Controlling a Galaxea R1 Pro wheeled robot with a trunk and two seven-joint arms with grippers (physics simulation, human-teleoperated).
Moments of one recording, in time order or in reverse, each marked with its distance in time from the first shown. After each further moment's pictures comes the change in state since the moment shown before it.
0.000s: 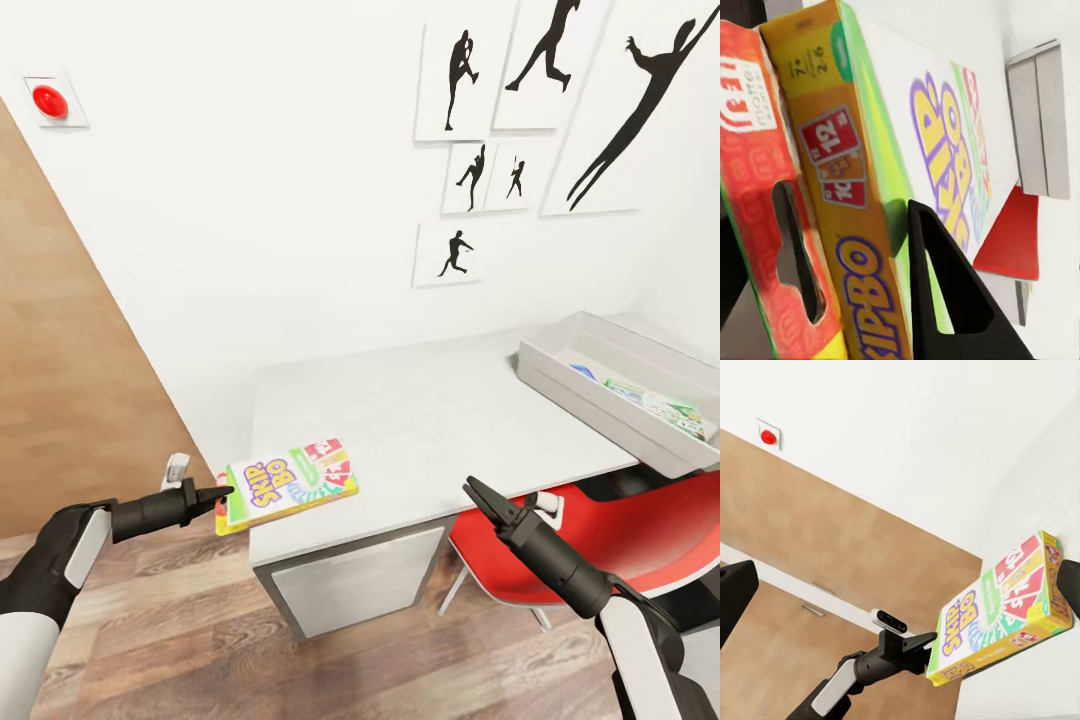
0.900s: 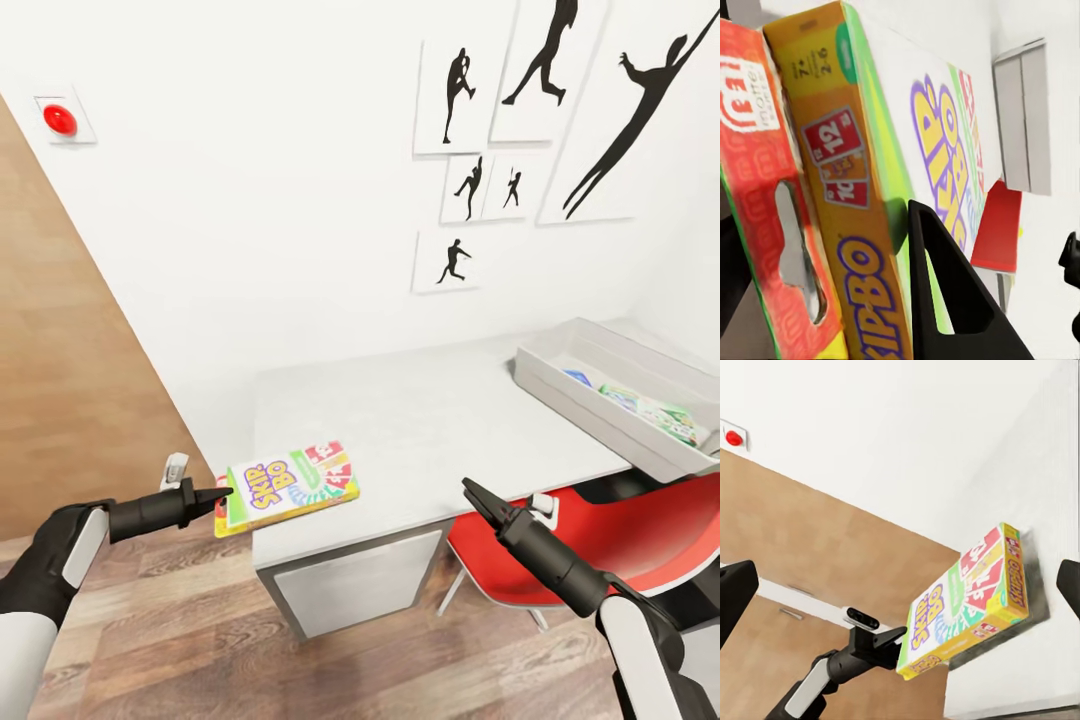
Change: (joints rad) left arm 0.000 0.004 0.003 -0.004 -0.003 0.047 -0.016; right arm 0.000 -0.002 0.001 0.000 -0.003 0.023 -0.100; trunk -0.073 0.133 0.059
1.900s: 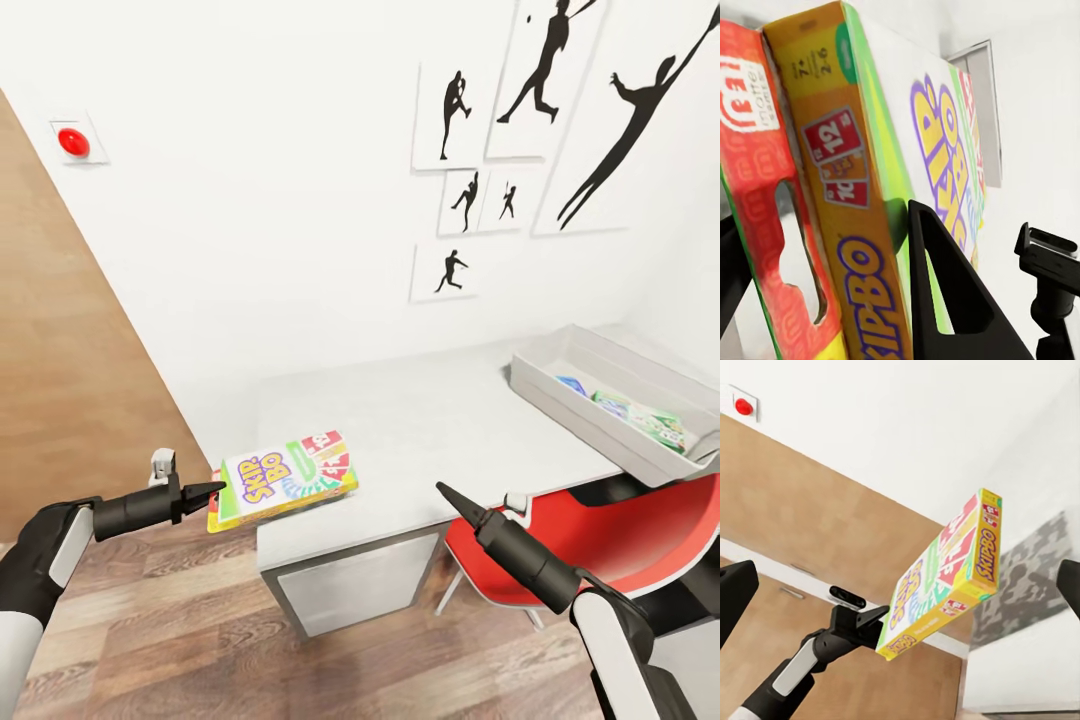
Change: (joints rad) left arm -0.003 0.036 -0.002 -0.001 -0.007 0.026 -0.136; right arm 0.000 -0.017 0.131 0.000 0.006 -0.090 -0.039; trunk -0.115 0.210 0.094
